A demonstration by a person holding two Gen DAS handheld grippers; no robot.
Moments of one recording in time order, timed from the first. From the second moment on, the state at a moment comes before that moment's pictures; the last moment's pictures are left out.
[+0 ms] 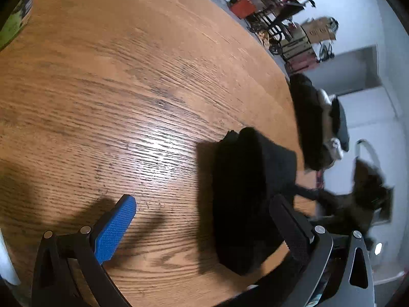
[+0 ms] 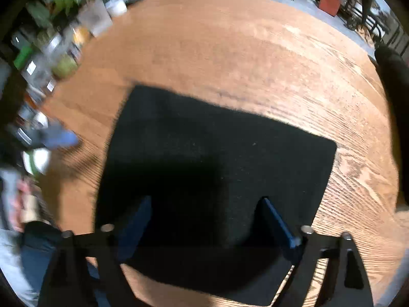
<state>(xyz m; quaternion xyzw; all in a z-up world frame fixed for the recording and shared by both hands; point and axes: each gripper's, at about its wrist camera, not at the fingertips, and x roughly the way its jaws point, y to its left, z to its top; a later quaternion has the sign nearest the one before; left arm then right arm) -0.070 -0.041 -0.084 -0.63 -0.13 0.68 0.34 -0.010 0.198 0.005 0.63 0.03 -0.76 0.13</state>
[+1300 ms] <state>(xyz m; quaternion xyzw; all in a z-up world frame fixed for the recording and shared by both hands) -0.069 0.070 -0.087 -0.59 0.04 0.77 0.22 0.008 0.378 0.016 0.61 -0.19 -0.76 0.10</state>
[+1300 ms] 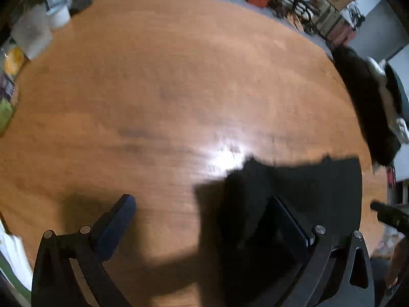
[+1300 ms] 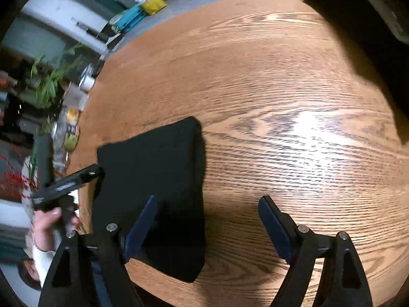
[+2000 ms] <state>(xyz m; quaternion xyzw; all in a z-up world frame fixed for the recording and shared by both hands) 0.019 0.054 -0.085 -0.60 -0.02 0.76 0.26 0.012 0.319 -0.031 0.64 -0.08 -0.74 0.18</state>
